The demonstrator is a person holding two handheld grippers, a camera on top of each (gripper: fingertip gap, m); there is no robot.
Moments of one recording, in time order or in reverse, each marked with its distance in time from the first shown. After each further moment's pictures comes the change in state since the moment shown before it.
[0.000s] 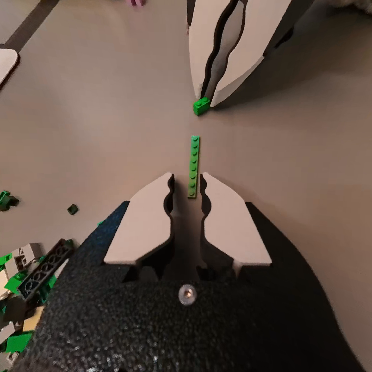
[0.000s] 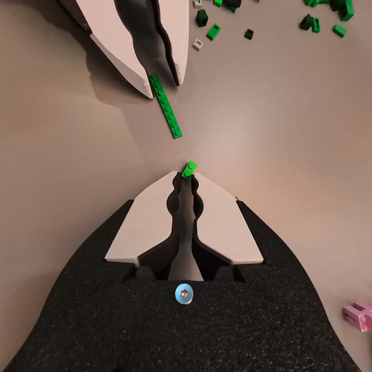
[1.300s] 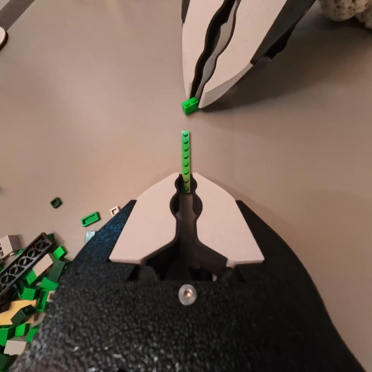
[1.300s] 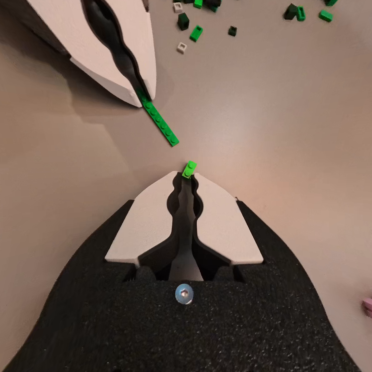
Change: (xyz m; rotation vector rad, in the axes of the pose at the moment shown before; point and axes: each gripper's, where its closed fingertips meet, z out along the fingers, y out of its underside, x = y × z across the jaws) left arm 0.011 0.001 0.002 -0.024 -0.004 -0.071; right arm 0.005 -0.001 0.003 0.019 0.028 0.101
